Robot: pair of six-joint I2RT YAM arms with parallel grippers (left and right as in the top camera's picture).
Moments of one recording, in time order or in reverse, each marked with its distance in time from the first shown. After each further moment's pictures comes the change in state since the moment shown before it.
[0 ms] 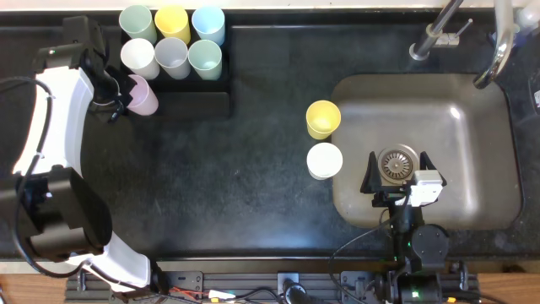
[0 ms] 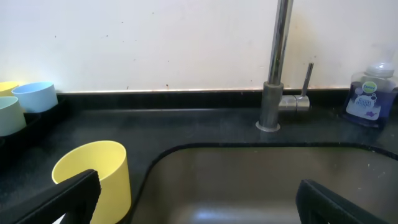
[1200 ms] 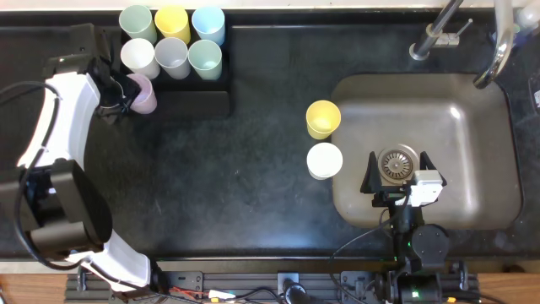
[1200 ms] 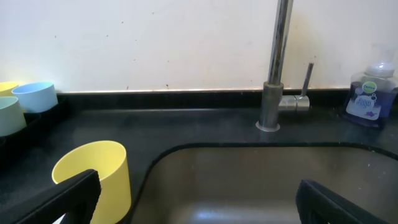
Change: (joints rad) left arm 0.000 0.015 -0.090 0.140 -0.033 -0.057; right arm 0.000 0.000 0.000 0.000 0.000 0.000
